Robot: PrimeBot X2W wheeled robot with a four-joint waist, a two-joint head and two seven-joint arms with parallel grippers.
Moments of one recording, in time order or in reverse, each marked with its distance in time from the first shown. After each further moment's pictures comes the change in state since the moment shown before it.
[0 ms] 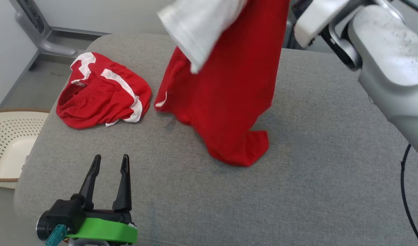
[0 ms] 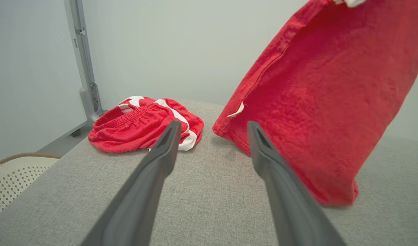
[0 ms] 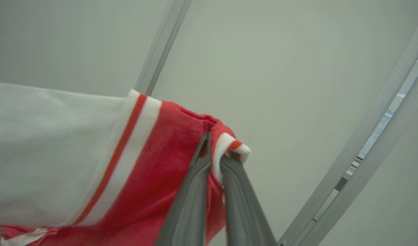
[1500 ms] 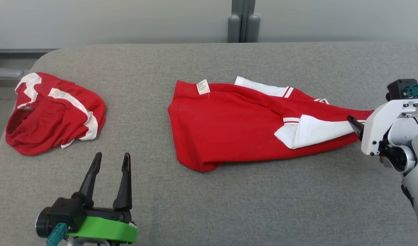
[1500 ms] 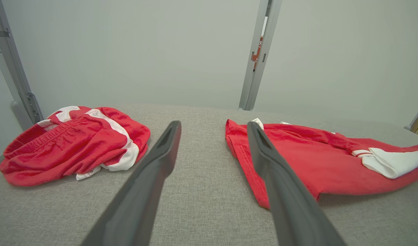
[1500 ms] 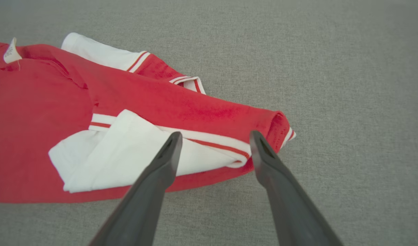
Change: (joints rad) left arm -0.007 0.009 -0.010 -0.007 0.014 -0.004 0.000; right arm 0.685 -0.080 -0.578 -0.022 0.104 0.000 0.720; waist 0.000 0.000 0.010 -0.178
